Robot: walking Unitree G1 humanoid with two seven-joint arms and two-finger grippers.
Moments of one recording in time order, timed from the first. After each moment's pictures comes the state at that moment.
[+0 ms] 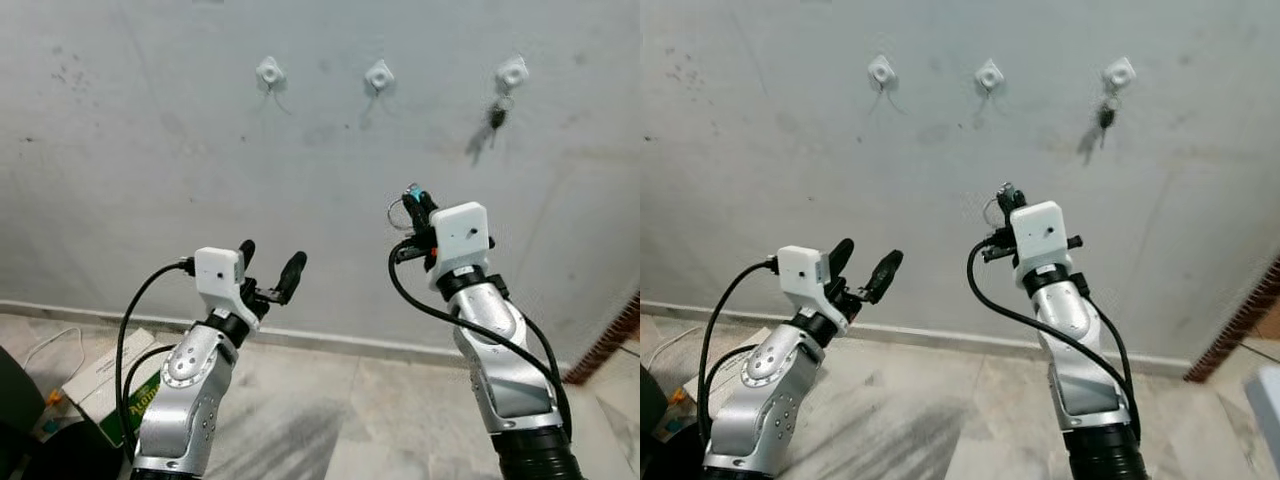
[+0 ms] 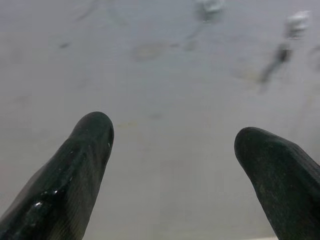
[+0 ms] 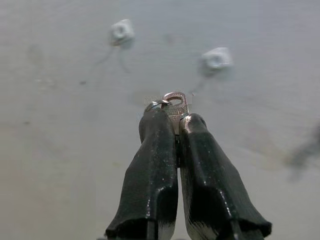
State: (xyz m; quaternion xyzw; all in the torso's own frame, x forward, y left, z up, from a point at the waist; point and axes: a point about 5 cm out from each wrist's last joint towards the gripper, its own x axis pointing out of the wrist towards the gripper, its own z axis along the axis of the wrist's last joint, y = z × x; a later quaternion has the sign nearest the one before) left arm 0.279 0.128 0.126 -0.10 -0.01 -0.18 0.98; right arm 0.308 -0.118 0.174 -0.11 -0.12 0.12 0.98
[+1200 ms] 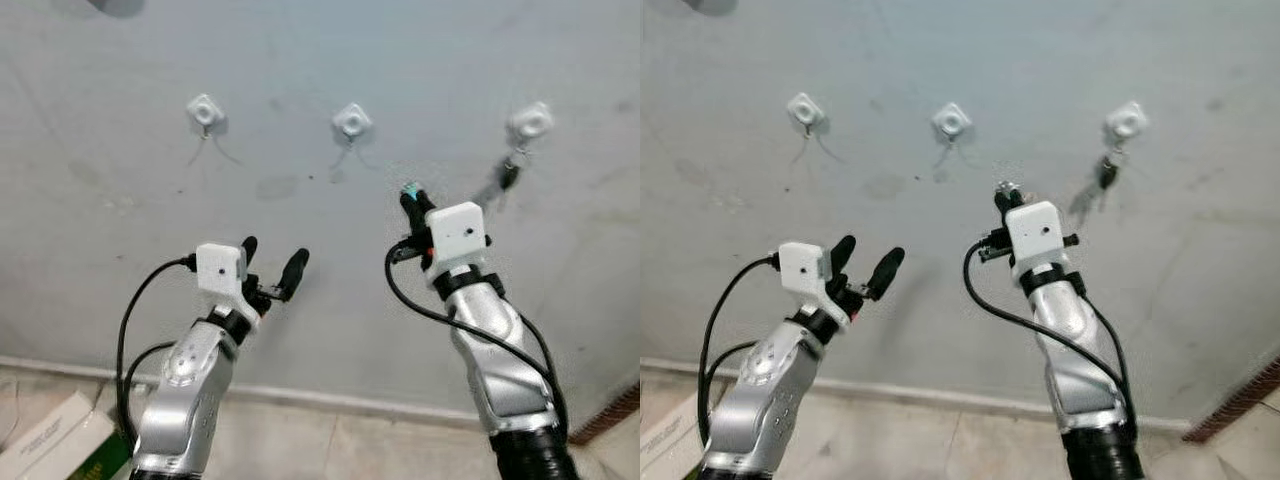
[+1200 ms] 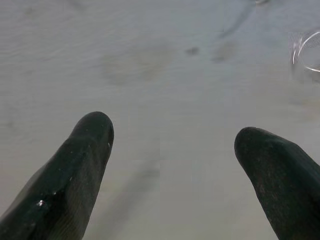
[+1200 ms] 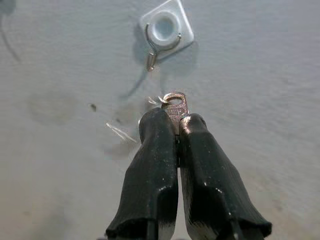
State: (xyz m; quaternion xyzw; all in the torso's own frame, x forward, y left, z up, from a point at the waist) left arm 0.277 0.133 0.124 -0.10 0.00 -0.17 0.98; right arm 0.306 -0.105 0.173 -0.11 -0.12 0.14 0.98
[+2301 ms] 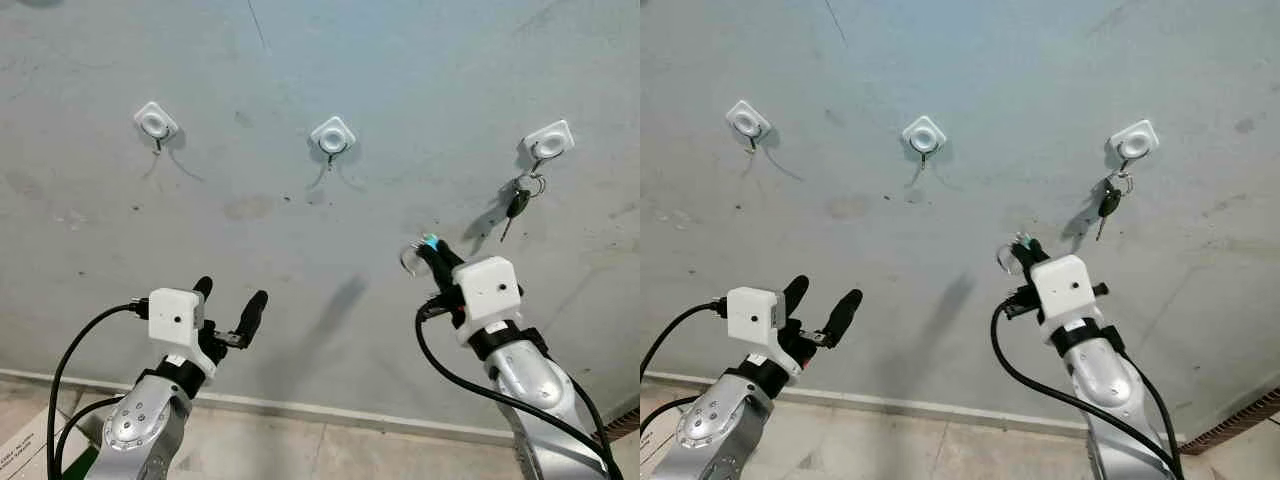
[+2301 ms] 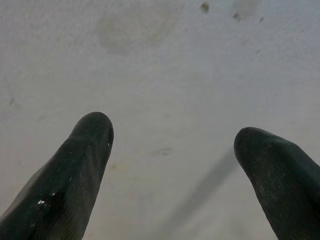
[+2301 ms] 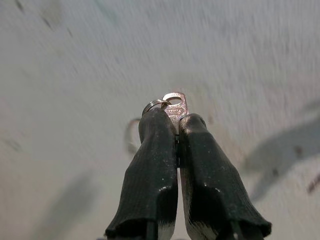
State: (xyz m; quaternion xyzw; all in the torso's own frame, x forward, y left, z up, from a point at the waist) left arm 0.227 0.155 0.121 -0.06 0.03 -0.15 0.99; right arm 0.255 -0.155 0.153 -0.15 -0.06 0.14 0.98
